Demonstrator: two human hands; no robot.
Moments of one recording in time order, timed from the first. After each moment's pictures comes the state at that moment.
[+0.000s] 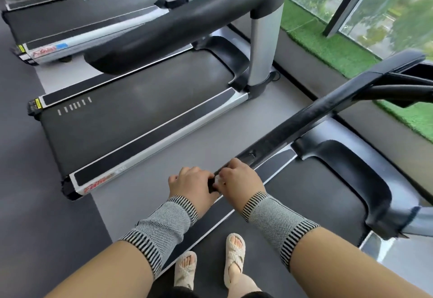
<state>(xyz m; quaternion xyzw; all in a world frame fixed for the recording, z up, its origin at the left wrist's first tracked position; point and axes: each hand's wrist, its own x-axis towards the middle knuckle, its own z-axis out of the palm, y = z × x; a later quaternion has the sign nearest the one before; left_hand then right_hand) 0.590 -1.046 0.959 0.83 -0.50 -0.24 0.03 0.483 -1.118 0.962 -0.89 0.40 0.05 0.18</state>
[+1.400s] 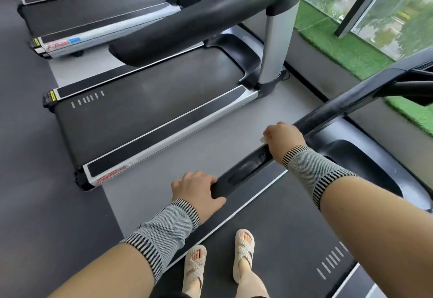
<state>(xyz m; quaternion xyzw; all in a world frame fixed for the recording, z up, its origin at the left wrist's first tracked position) 0.622 -0.988 0.951 0.82 -0.49 -0.28 0.03 0.491 -1.182 0.988 -0.85 0.52 0.08 0.11</state>
